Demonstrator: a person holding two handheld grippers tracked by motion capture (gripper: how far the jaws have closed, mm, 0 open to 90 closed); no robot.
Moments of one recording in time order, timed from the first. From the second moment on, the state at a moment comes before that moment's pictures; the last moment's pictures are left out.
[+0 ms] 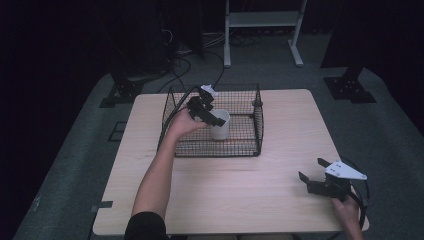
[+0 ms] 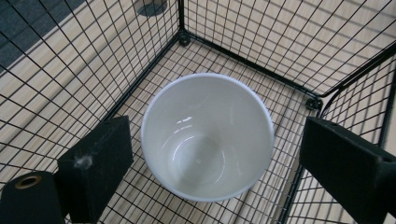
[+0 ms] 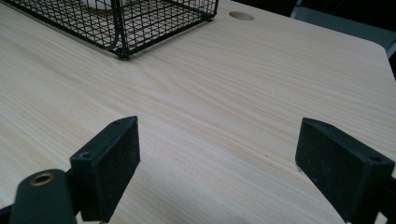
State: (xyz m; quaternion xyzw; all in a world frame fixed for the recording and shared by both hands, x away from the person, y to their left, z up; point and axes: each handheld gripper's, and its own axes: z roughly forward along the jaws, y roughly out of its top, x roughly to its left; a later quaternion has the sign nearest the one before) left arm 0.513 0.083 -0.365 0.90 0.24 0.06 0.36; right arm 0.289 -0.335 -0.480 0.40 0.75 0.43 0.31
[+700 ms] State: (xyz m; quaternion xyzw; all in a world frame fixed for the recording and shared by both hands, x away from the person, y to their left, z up) left arm 0.486 0.095 -0.345 0.90 0.23 0.08 0.37; right arm 0.289 -0.334 -0.480 0.39 0.75 0.43 0.31
